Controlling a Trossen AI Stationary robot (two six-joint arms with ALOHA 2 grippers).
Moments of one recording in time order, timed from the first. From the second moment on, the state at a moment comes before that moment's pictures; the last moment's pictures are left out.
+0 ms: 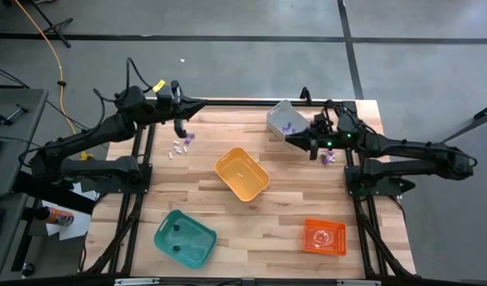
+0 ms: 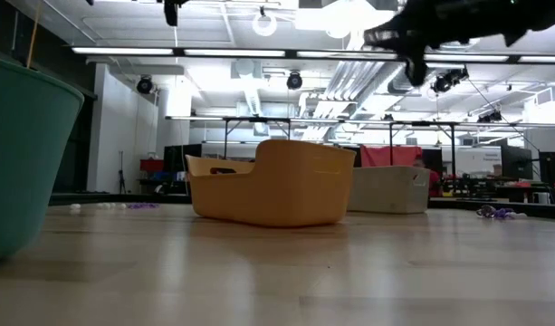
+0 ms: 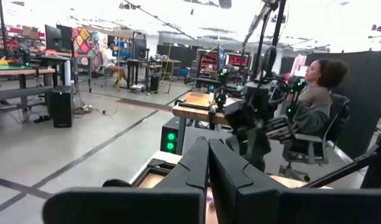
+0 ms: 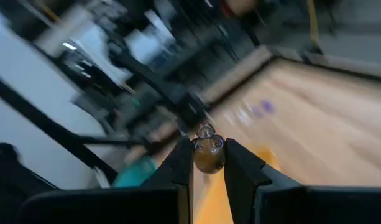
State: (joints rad) left arm 0.49 0.88 0.83 0.18 0.25 -0.13; right arm -0.27 0.84 0.54 0.21 -0.17 0.60
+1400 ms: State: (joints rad) left arm 0.33 0.99 0.83 0.18 0.20 -0.15; right arm -0.25 1.34 1.13 0.13 -0.29 0.09
